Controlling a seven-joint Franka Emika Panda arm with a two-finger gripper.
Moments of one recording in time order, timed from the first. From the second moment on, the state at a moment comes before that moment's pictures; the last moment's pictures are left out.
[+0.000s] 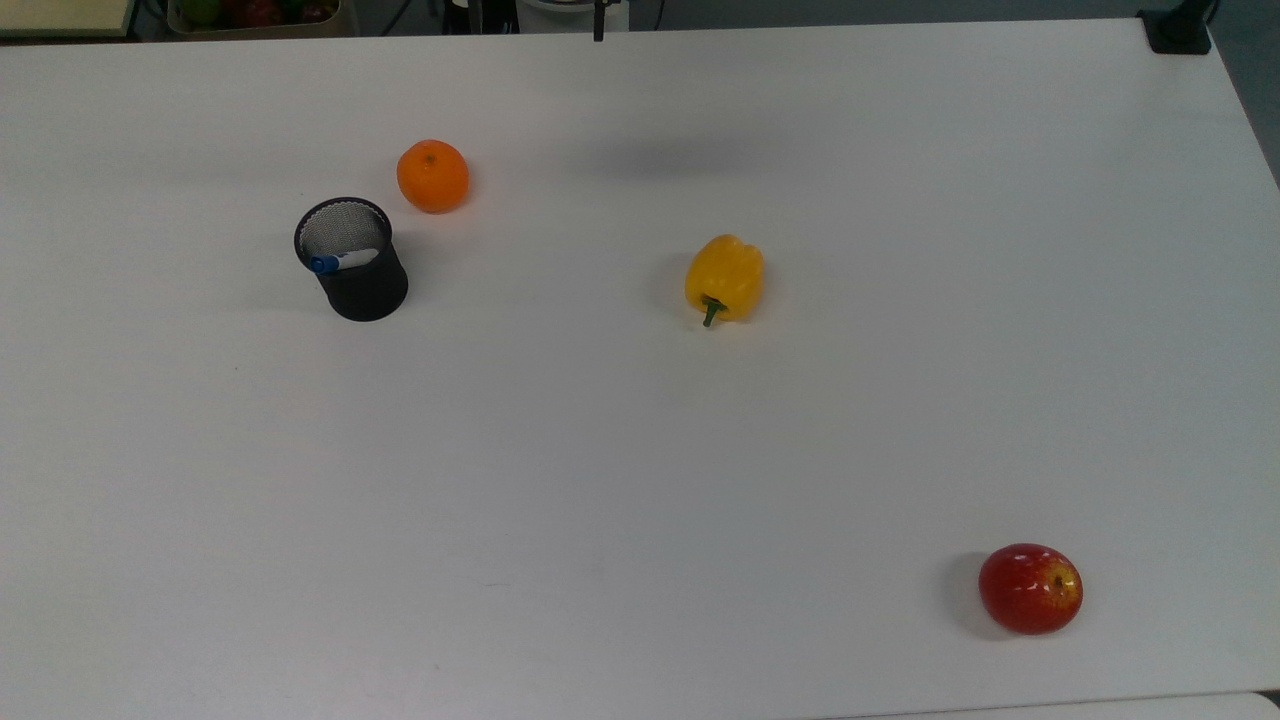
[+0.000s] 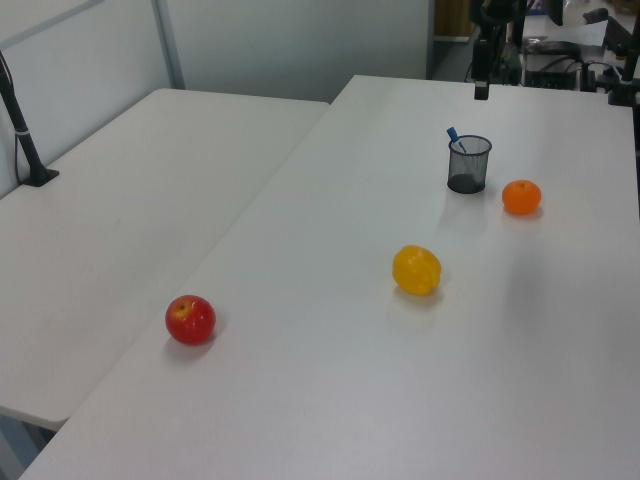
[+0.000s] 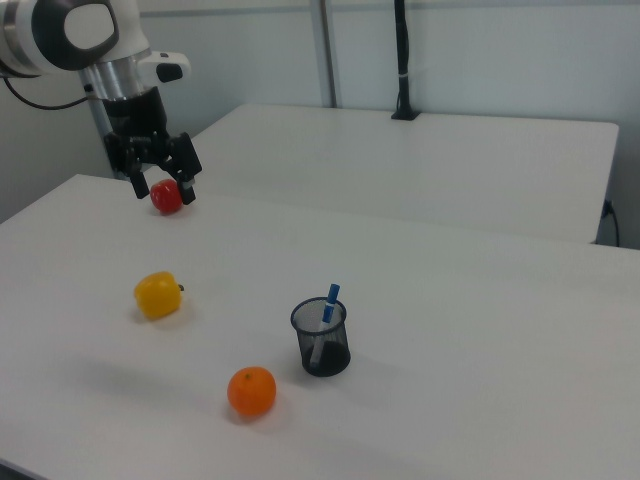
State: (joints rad) arm 0.16 0.01 -0.03 -1.62 -0.07 1.62 0.06
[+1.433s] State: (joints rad) arm -0.14 0.12 -0.04 -1.62 -0.07 1.81 -0.22
